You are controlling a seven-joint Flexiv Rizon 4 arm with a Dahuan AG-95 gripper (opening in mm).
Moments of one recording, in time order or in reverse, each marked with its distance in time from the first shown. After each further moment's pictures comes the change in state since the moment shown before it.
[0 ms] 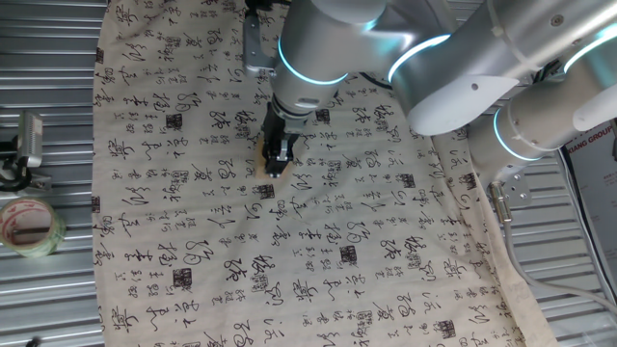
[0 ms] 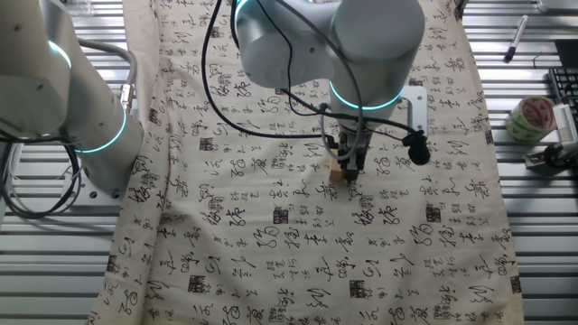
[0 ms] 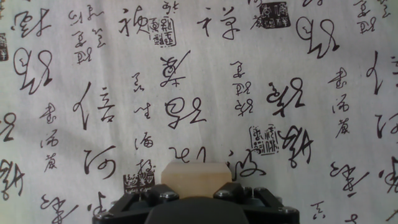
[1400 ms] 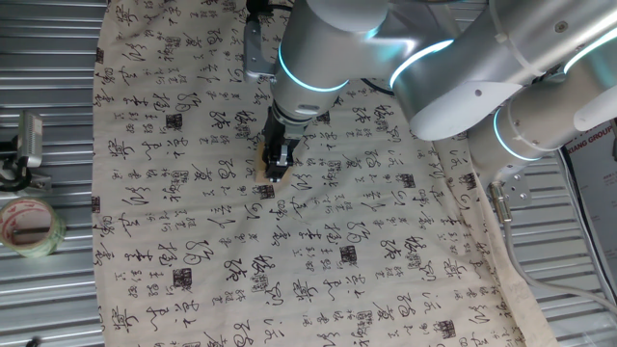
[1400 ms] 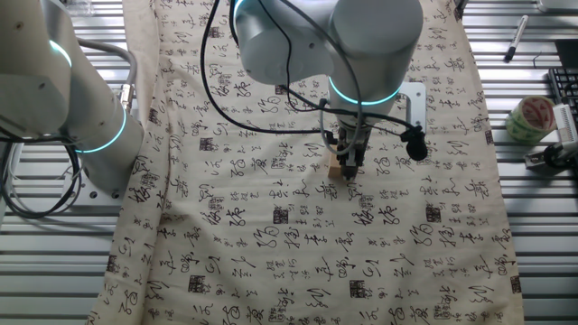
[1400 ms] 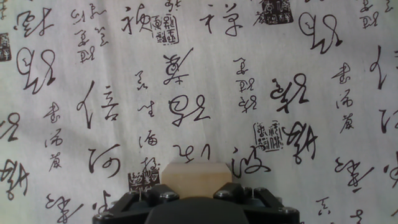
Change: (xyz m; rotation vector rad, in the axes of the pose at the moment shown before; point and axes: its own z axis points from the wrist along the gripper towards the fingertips) arm -0.001 0.009 0.001 0.003 0.006 0.007
